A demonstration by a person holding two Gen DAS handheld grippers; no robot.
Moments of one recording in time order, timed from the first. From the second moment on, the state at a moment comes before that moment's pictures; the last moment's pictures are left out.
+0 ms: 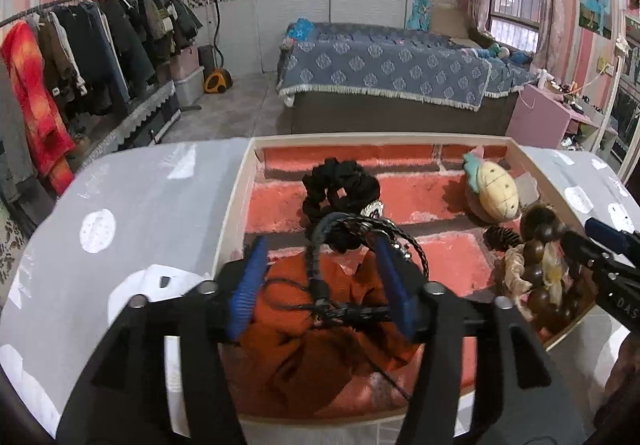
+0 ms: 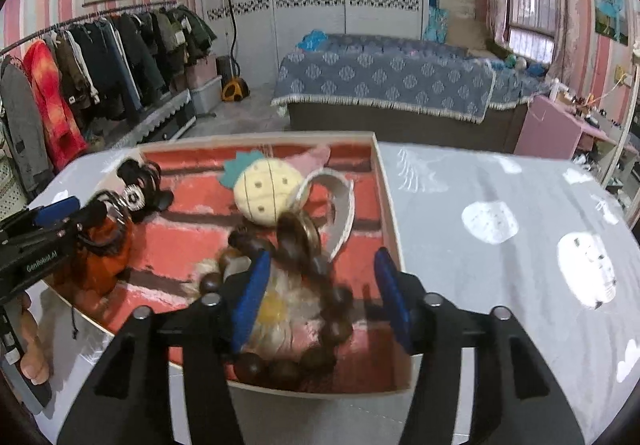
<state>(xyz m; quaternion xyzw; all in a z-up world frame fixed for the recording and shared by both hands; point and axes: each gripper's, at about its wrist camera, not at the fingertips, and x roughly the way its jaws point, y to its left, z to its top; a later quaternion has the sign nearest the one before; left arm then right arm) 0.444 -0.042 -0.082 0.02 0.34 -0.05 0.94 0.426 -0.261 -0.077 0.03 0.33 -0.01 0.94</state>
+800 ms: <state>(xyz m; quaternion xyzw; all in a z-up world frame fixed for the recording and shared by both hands) 0.249 -0.027 0.023 0.02 0.21 -0.04 0.98 0.246 -0.254 0.019 0.04 0.20 -0.03 0.98</state>
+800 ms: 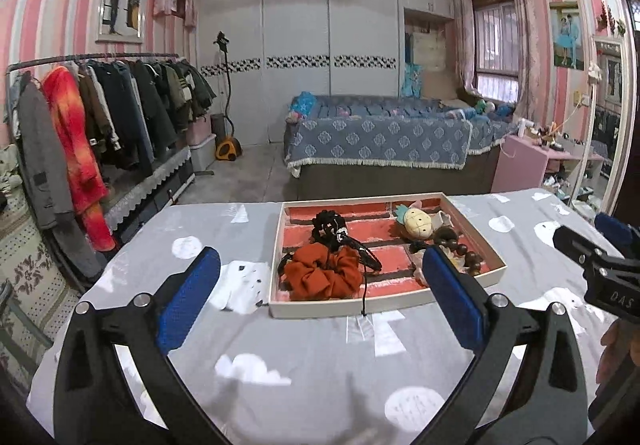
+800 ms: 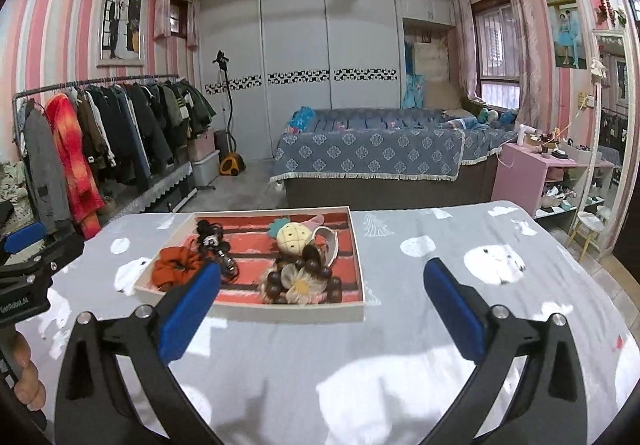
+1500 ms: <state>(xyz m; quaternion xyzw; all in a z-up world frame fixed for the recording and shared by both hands) 0.148 -0.021 0.007 0.00 0.20 -0.03 0.98 0.131 -0.230 0.014 0.00 0.19 -0.07 0.98</state>
